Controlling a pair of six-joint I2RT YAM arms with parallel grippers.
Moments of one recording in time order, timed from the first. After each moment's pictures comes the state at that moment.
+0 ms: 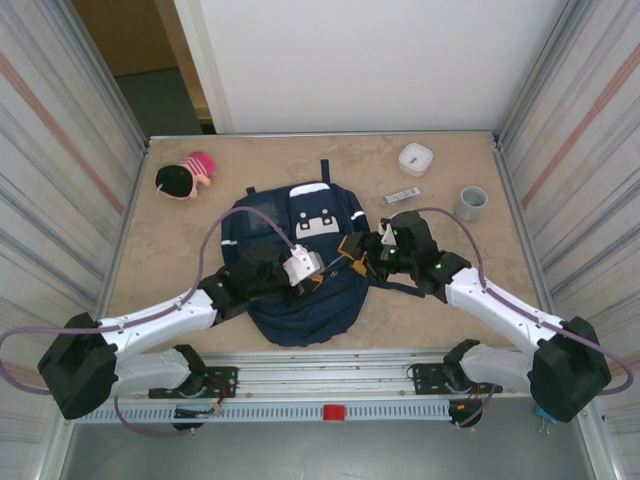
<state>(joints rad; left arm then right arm) -0.85 1.14 0.58 0.04 0.26 0.25 0.61 1.14 0.70 -0.14 -0.43 1.29</state>
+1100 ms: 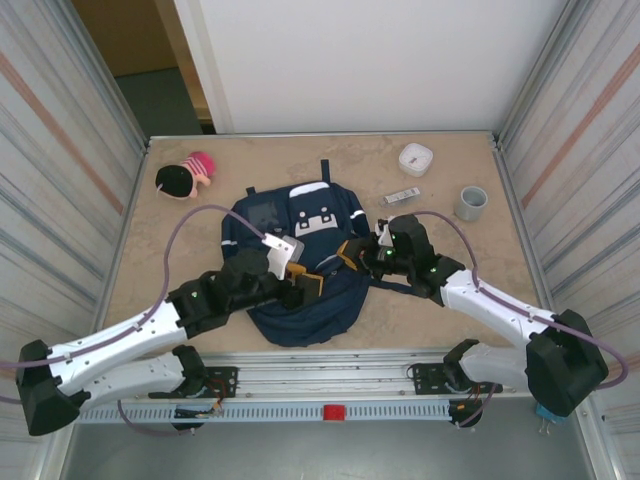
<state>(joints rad) -1.02 0.92 0.72 -0.30 0.00 -0.52 0.63 1.16 0.64 0.02 -0.42 1.36</state>
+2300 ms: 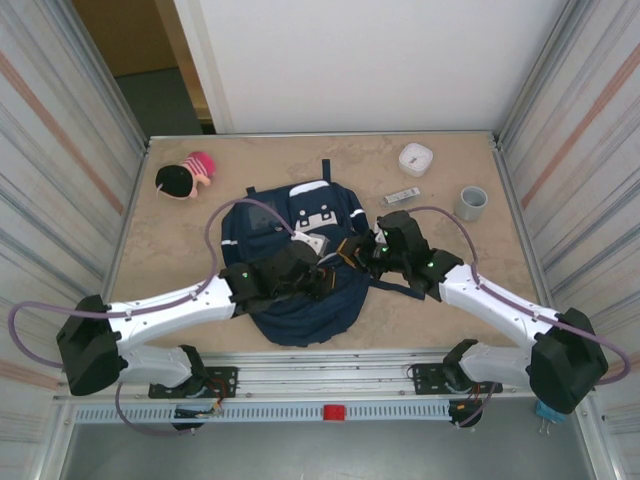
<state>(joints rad) -1.04 1.27 0.88 -0.33 -0.09 -0.67 0.67 1.16 0.74 -0.14 -0.31 1.35</state>
